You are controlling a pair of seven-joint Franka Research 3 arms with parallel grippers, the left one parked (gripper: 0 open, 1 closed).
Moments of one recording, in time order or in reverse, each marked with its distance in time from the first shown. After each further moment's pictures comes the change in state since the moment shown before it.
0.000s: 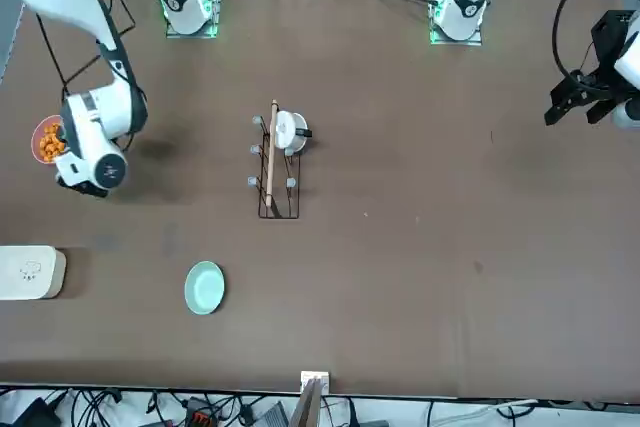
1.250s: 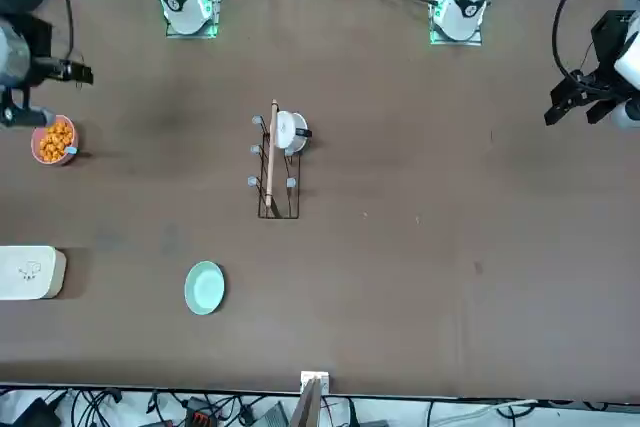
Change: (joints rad) arm 0.073 -0.368 -0.005 0.364 0.598 -0.536 -0.568
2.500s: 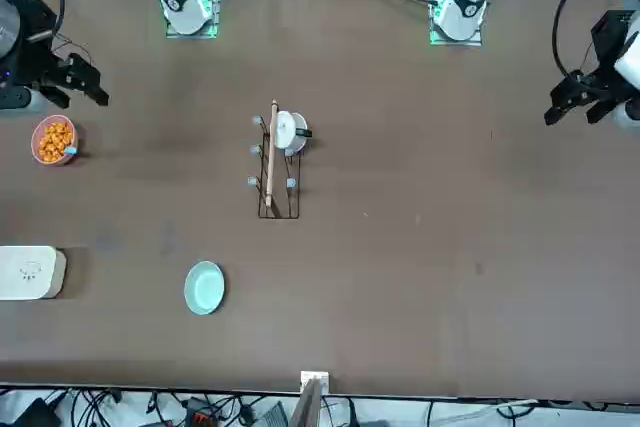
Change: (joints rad) arm 0.036 -0.144 0.014 0.052 0.326 0.261 -0.119
